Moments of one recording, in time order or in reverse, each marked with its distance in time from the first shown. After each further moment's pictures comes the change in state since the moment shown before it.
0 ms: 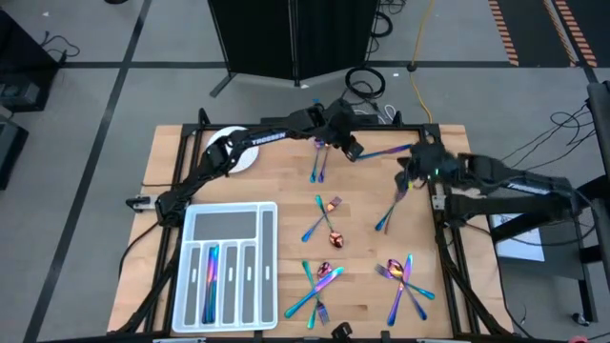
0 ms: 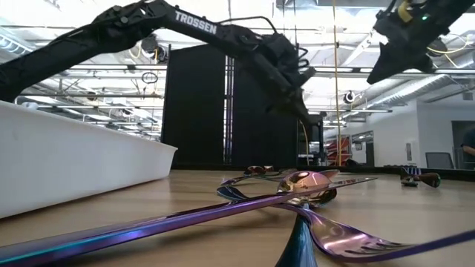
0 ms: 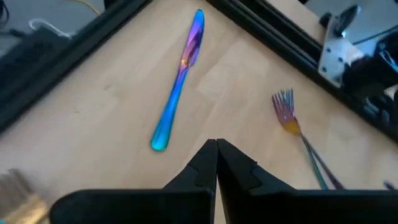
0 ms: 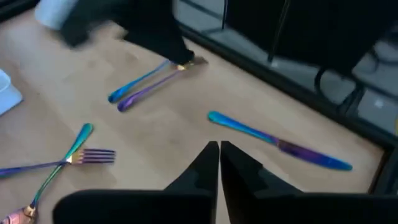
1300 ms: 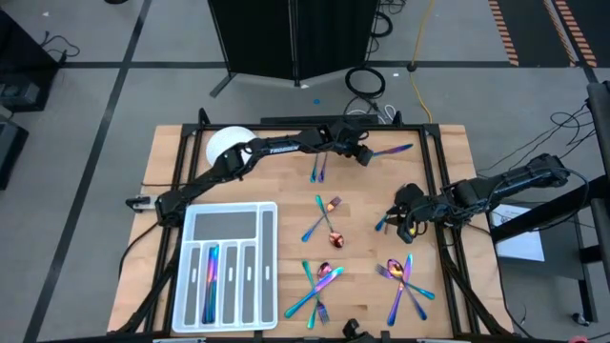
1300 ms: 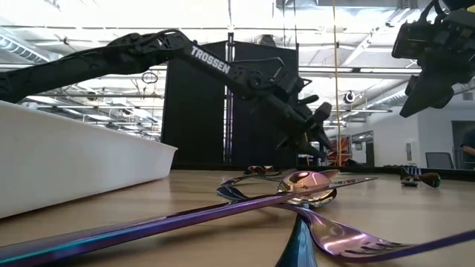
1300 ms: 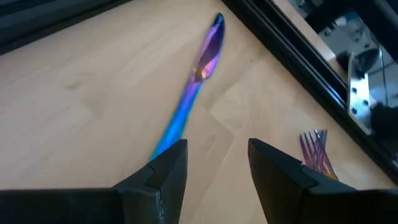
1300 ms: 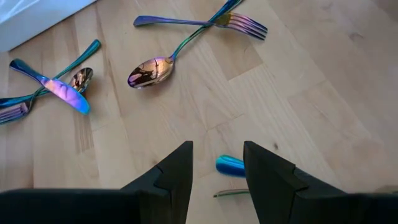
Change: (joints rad) left arm -0.004 0.224 0.000 0.372 0.013 -0.231; right arm 0.540 -0.009 -0.267 0.163 -0.198 0.221
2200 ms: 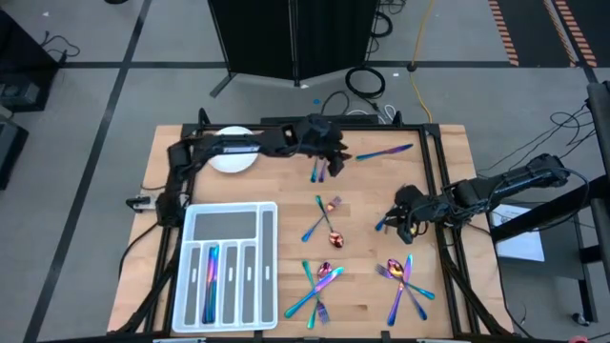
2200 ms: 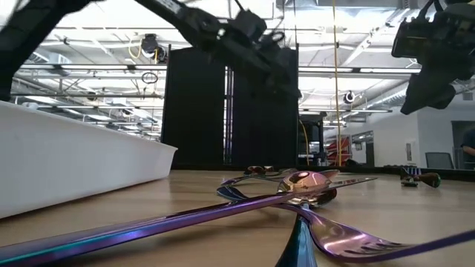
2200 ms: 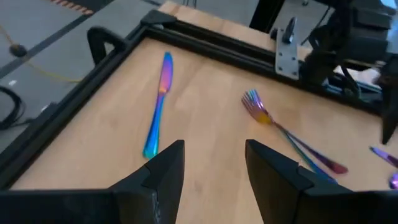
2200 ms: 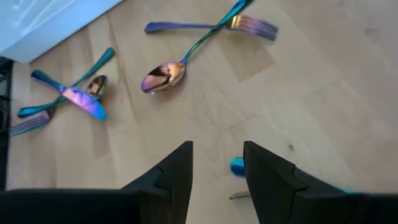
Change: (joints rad) left arm -0.050 -0.597 -0.694 0.191 -0.050 0.402; right arm 0.002 -0.002 0.000 0.028 -0.022 0.043
